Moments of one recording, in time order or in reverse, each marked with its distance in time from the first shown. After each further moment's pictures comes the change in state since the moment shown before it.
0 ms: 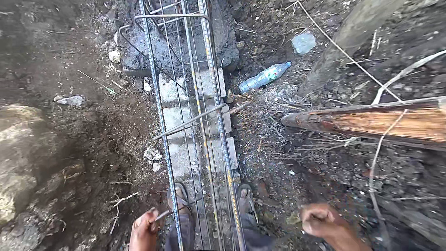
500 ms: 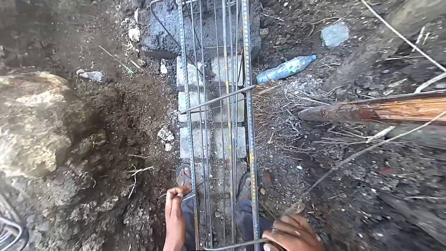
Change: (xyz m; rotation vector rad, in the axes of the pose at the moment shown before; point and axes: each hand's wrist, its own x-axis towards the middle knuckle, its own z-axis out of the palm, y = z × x) left_hand -0.046 -0.031 0.020 0.171 0.138 0.168; right_hand -0.028 -0.062 0.142 -0.898 -0.208 -0.006
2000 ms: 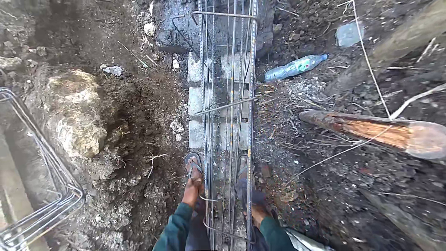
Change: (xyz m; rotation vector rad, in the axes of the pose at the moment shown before) left_hand 0.011 -0.007 0.010 0.078 -0.071 -0.701; right_hand 0.039 0.083 0.134 0.861 -0.124 1.289
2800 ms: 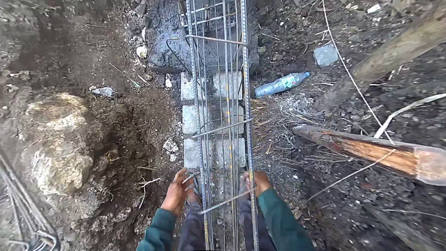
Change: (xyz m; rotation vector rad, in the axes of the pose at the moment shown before) left_hand 0.007 0.131 -0.004 -0.162 -0.112 0.081; right_hand -0.071 -0.199 0.000 0.305 0.163 -0.437
